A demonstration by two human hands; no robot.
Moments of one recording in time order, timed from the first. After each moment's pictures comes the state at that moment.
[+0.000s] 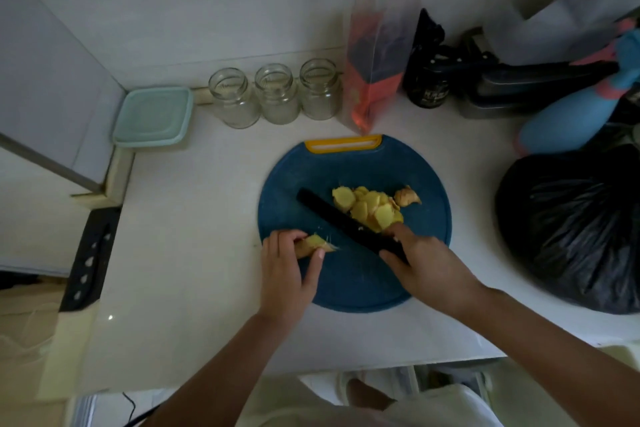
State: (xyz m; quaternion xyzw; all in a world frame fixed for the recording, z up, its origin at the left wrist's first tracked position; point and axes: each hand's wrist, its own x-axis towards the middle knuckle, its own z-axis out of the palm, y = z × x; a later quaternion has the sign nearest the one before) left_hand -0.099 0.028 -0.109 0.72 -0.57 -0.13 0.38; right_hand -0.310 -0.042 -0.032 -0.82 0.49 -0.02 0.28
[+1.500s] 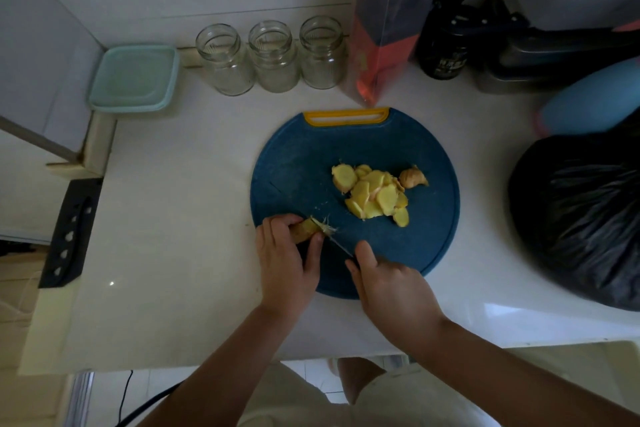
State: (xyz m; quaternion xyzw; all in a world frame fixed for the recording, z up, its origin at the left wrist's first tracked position) left_hand -0.116 0.033 -0.114 0.74 -0.54 -0.10 0.40; right_hand -0.277 0.011 -0.071 -0.89 0.43 -0.14 0.09
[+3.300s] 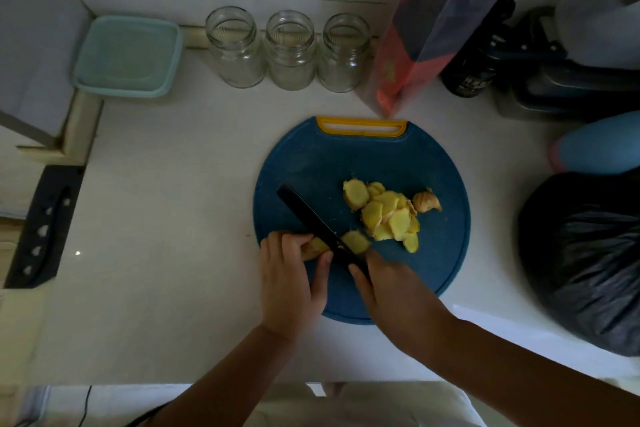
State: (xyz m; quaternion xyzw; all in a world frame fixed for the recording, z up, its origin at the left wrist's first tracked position) left_hand -0.117 0.029 -0.112 0.75 -0.52 -0.11 0.40; right_hand -0.259 -0.025 -0.043 -0.80 0.49 0.07 0.34
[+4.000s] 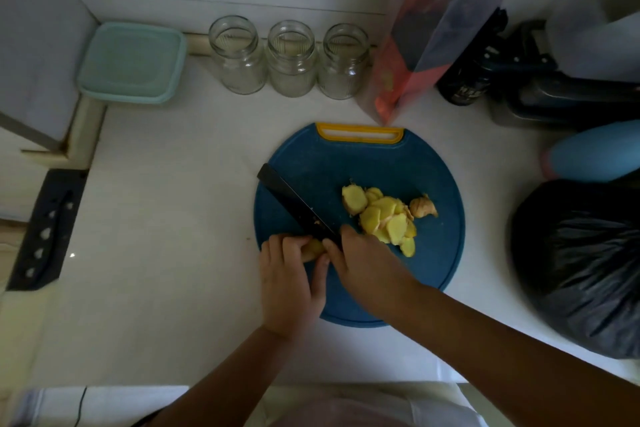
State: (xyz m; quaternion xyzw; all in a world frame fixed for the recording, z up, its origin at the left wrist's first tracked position) left_hand -0.116 0.028 -0.116 0.76 -0.52 -0.11 0.37; right_hand -0.220 -0.054 -0.046 -0.81 0.47 0.08 0.35
